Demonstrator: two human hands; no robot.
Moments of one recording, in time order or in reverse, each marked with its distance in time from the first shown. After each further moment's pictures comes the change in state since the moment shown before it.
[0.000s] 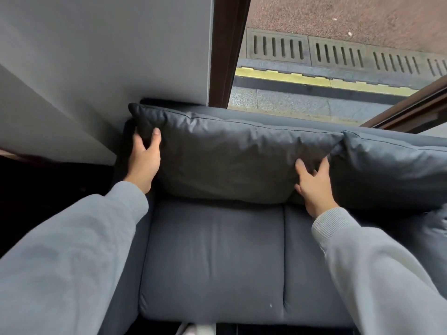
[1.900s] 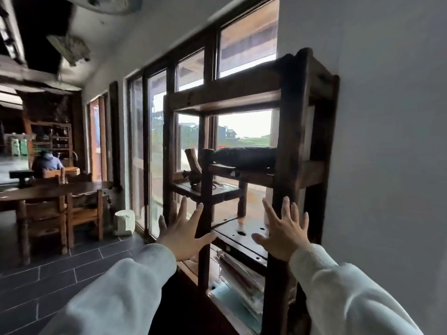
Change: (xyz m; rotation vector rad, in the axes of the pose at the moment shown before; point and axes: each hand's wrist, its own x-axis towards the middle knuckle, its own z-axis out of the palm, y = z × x) left_hand -0.528 0.104 -1.017 0.833 0.702 0.363; right_hand -1.019 -0.393 0.379 -0.871 -0.318 -1.607
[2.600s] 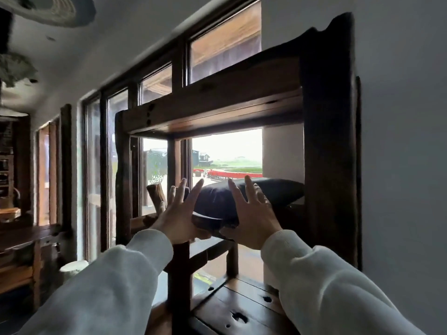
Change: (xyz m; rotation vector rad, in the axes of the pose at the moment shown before) left_hand 0.371 -0.004 -0.039 -0.110 0.237 0.293; right_hand 0.335 -0.039 0.024 -0.014 0.286 -0.224
